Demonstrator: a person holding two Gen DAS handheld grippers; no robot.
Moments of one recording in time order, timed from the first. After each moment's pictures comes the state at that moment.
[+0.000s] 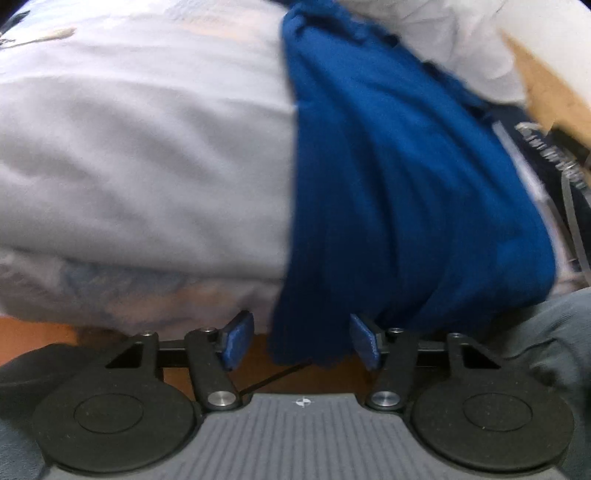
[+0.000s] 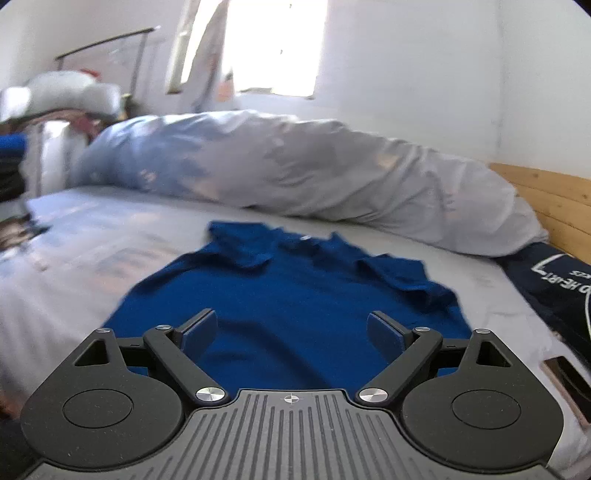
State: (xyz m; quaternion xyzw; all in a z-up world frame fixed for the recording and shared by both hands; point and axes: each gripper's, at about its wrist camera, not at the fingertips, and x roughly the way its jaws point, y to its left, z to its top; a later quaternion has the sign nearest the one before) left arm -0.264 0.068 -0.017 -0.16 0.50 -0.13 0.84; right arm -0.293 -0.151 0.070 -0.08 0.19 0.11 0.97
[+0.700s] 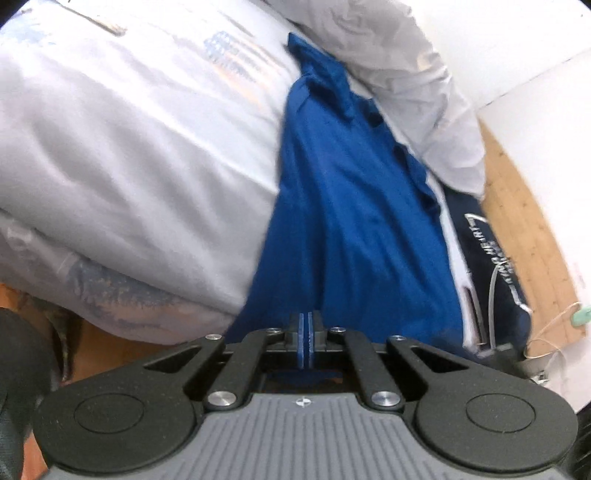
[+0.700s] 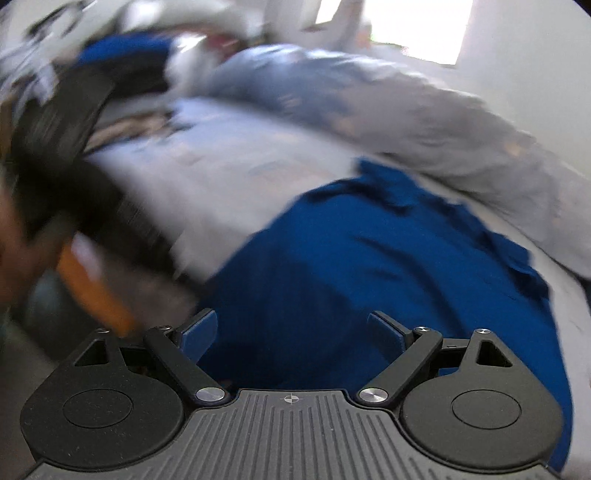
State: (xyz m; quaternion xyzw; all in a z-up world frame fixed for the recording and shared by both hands) left arm -0.286 0.123 0.015 -0.33 0.45 -0.15 0.82; right arm -0.369 -0.074 0.046 -0.22 0.29 0.28 0.89
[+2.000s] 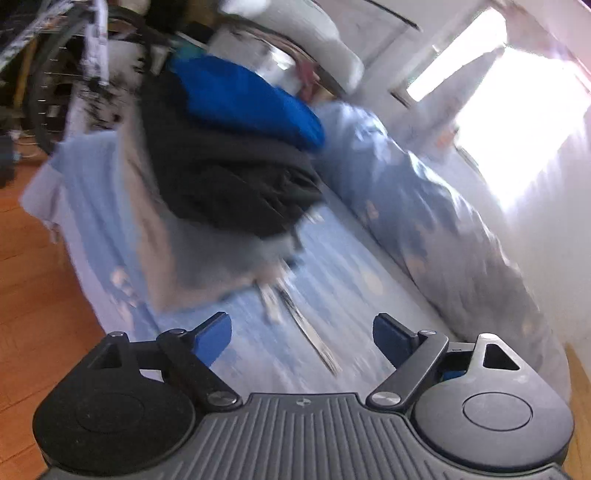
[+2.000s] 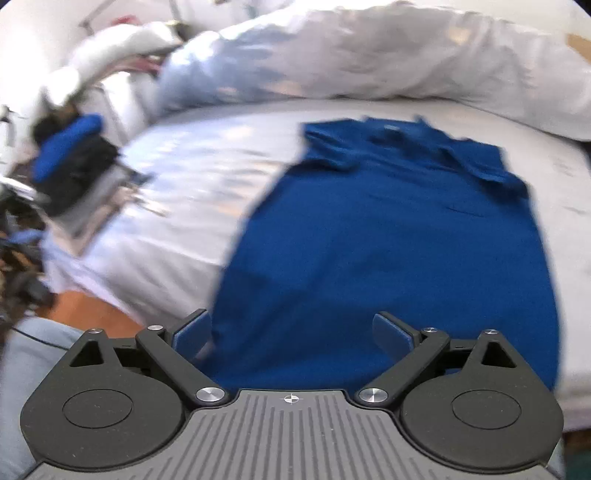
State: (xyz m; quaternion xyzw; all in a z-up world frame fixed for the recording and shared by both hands) left arm -0.367 0.300 0.160 -0.38 0.21 0.21 0.88; right arm -0.347 -0.180 0.170 0.00 0.43 0.22 0.87
